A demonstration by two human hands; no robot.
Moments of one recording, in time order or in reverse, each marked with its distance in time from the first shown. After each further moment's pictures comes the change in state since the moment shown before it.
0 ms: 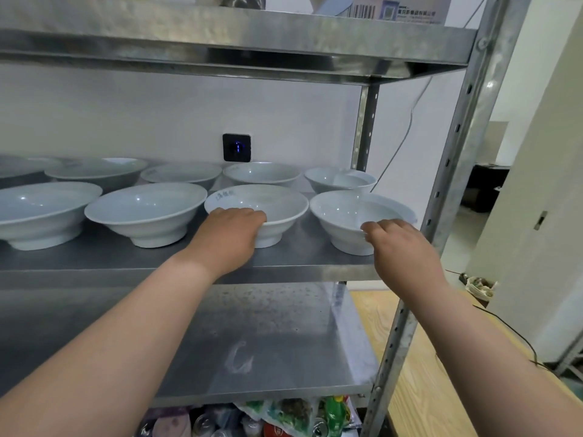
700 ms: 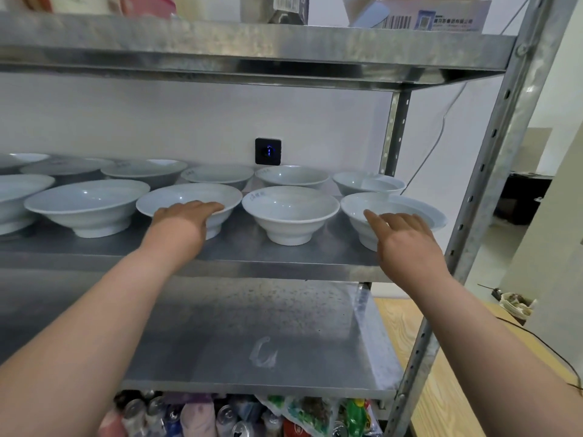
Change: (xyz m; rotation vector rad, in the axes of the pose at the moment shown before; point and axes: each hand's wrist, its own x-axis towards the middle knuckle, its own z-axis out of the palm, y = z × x) left_hand -0.061 -0.092 -0.033 0.121 -0.130 -0.392; right_hand 0.017 -0.024 0.010 0.045 -0.016 -0.046
